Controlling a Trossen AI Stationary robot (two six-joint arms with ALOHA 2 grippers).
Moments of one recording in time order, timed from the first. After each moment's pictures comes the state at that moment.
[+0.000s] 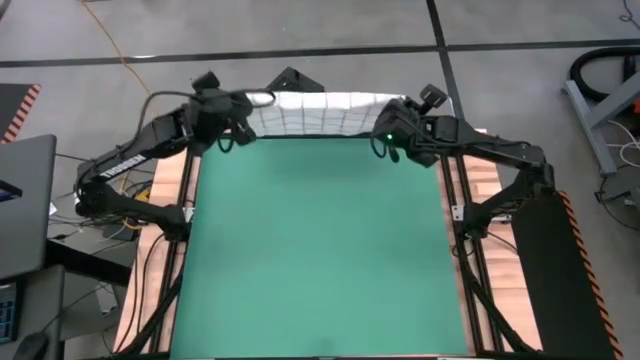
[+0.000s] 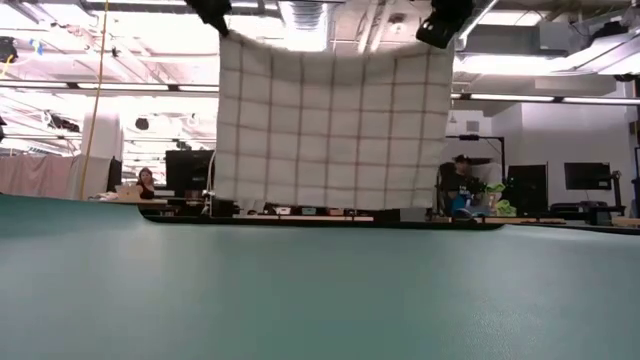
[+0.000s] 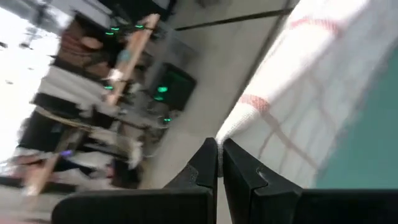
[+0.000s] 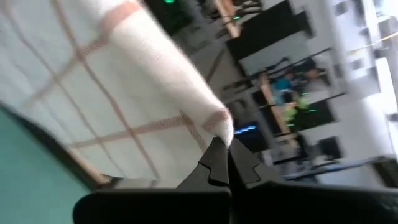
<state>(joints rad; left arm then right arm) 0.42 1.22 1.47 -0.70 -0.80 0.55 -0.25 1.40 1.58 -1.05 1.23 -0.13</state>
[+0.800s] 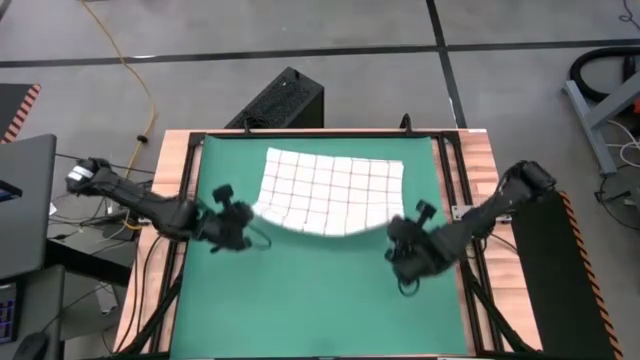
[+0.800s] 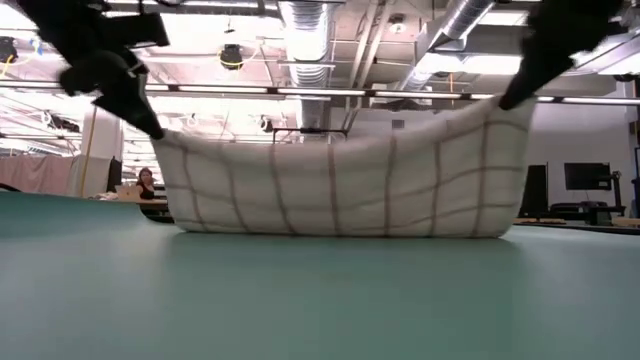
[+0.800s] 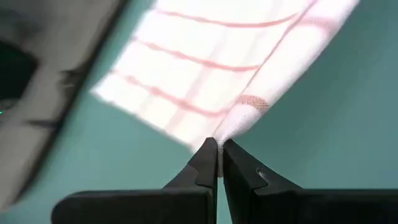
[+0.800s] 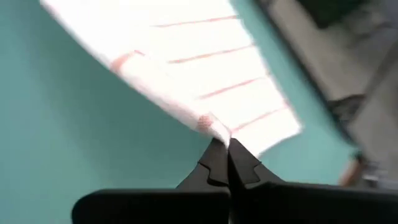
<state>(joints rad) -0.36 1.03 0.68 -0.70 -0.70 -0.43 0.58 1.43 1.09 -1.24 0.83 1.05</state>
